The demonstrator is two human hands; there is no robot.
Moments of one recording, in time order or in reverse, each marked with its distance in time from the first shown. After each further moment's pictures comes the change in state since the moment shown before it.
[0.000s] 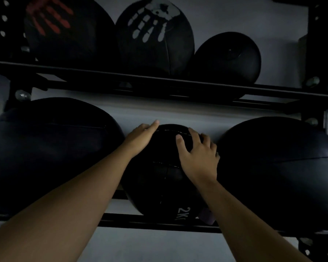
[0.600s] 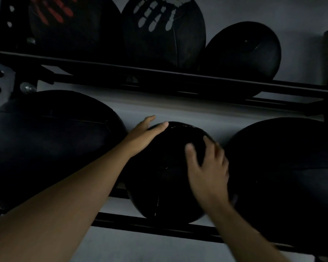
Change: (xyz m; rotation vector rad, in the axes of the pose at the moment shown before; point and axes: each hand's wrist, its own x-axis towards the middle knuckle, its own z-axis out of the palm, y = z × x) left_hand 0.010 -0.015 0.003 -0.014 0.000 0.078; right_hand -0.015 0.029 0.008 0.216 0.073 0.039
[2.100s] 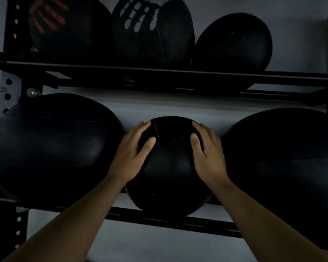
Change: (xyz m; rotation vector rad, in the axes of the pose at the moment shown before) left_hand -0.050 -0.035 0.034 0.084 0.292 0.340; right_hand 0.036 0.029 -0.015 0.085 -0.095 -0.335
